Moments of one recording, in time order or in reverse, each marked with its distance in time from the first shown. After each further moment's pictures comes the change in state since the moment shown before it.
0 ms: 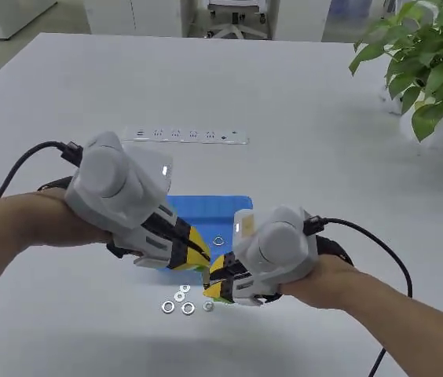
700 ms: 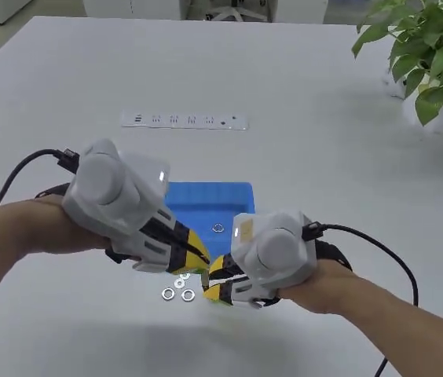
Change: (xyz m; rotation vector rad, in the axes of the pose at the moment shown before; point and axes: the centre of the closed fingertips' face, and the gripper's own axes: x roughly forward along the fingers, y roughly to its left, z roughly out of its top) left arm 0.012 -0.012 -0.012 -0.024 -0.006 -0.018; right arm 0.012 0.011 -0.013 0.014 0.004 0.001
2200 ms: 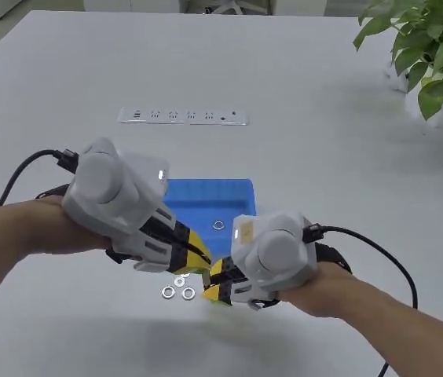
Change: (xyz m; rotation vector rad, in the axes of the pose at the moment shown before) left arm 0.003 0.003 -0.001 -0.024 -0.013 -0.017; right arm 0.003 0.004 0.000 0.025 -0.016 0.019
